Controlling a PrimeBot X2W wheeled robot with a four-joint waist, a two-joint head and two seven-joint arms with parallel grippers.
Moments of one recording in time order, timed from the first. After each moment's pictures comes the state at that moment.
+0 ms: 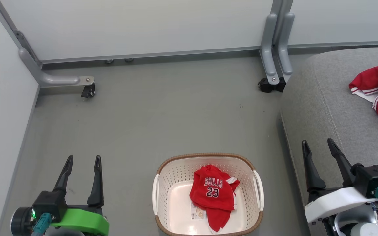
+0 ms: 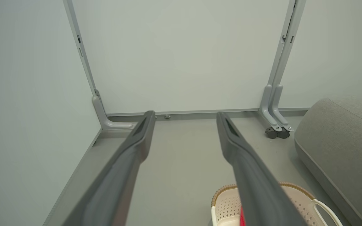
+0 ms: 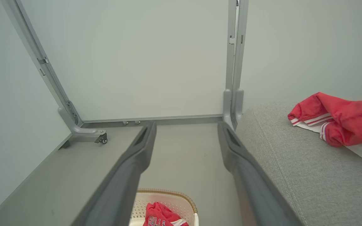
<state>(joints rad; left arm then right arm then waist) -0.02 0.18 -0.14 0.17 -0.26 -0.02 -0.26 0.07 -0.05 -0.03 -0.08 0.15 0.13 -0.06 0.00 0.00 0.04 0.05</state>
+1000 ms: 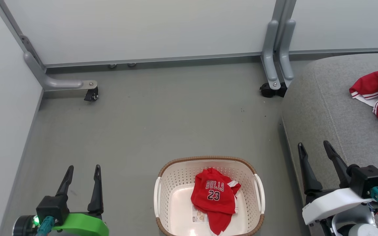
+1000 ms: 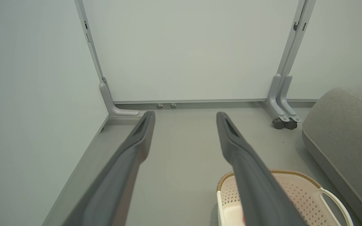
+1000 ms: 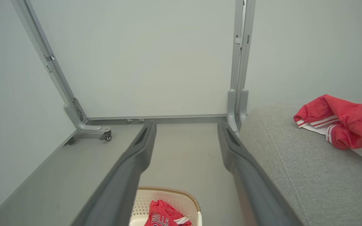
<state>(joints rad) -0.01 0.14 -0.09 0.26 -0.22 -0.05 -0.26 0.08 -0.05 -0.01 -0.09 0.14 0.13 -0.04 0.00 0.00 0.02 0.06</state>
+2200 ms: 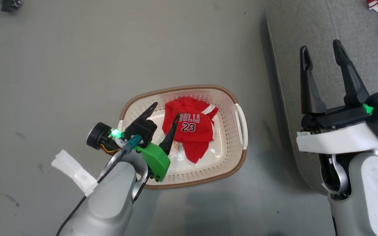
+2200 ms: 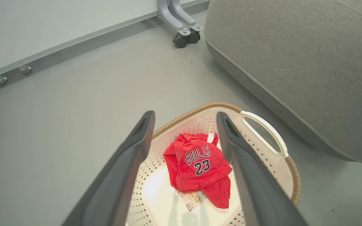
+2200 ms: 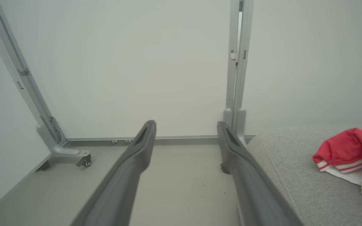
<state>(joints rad) -0.56 0.05 -0.50 0.68 -0.14 -0.13 -0.24 -0.28 -0.05 0.05 -0.21 0.13 0.13 -0.10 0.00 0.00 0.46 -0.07</state>
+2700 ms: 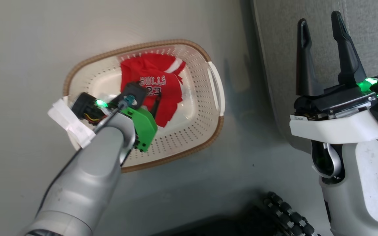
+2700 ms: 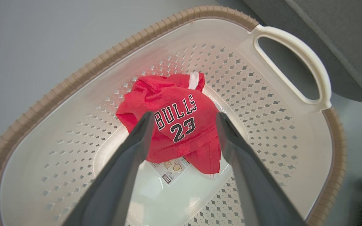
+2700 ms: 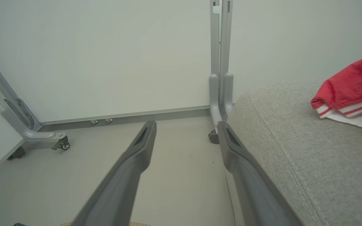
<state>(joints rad) -0.83 0.05 -0.57 0.99 -0.16 -0.13 -0.12 -0.40 -0.05 0.10 -0.16 0.21 0.13 -0.23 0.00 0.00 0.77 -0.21</state>
